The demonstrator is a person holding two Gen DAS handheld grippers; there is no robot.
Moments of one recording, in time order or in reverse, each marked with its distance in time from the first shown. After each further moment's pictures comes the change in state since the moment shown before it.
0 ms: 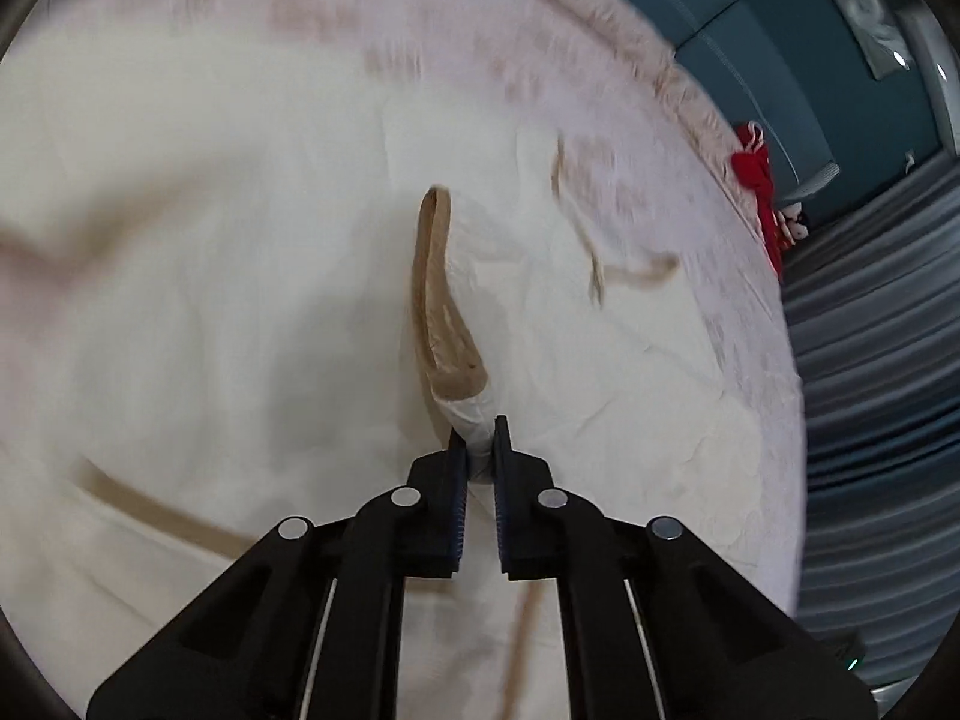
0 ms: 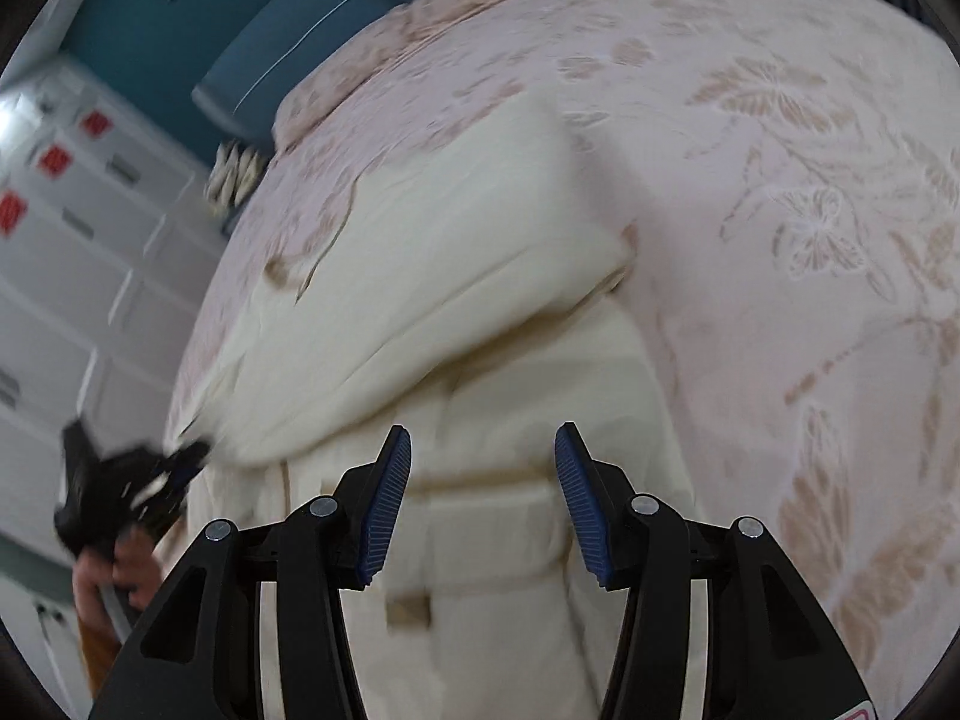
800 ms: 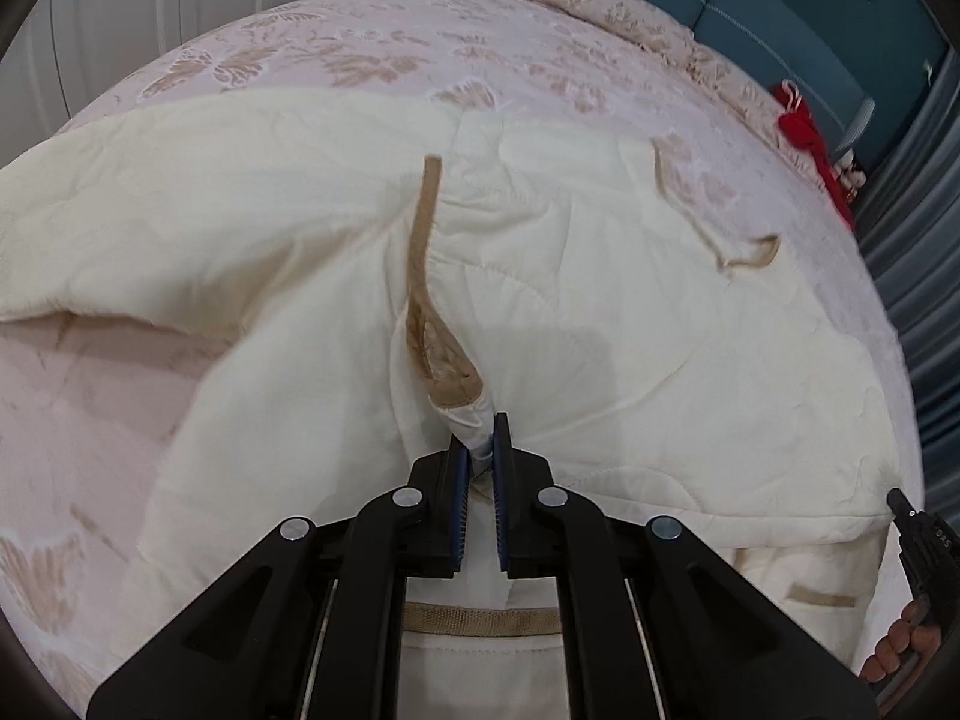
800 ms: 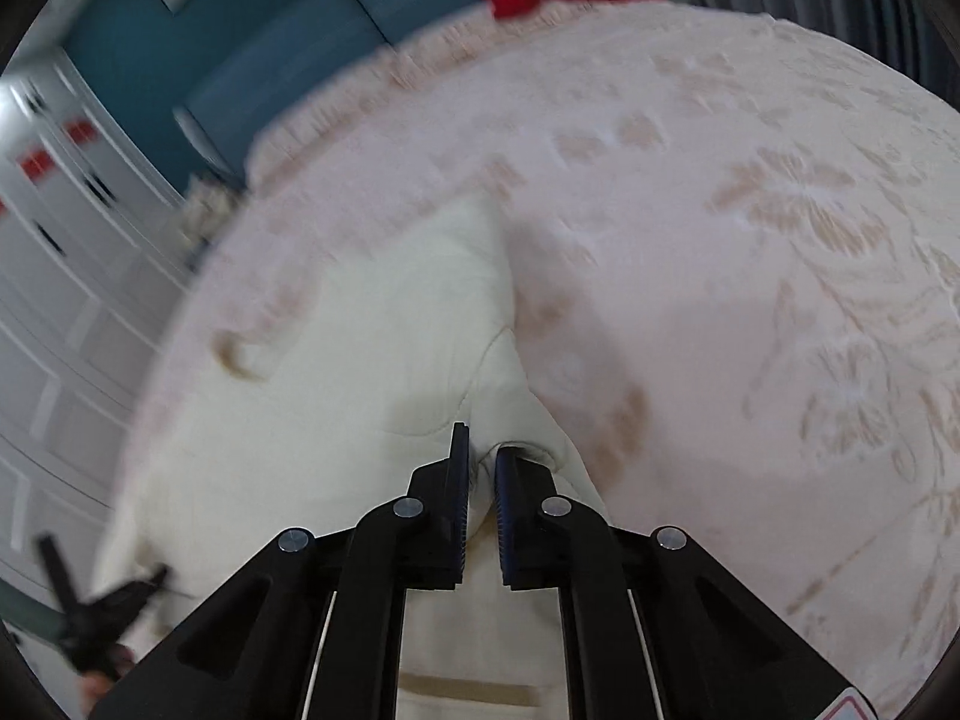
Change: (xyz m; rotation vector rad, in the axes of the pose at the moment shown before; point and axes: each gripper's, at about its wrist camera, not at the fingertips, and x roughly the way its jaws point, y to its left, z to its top) left arm 0.024 0.044 -0.016 0.163 -0.042 0.216; right arm 0.048 0.011 0.059 -0.080 -0.102 -0.136
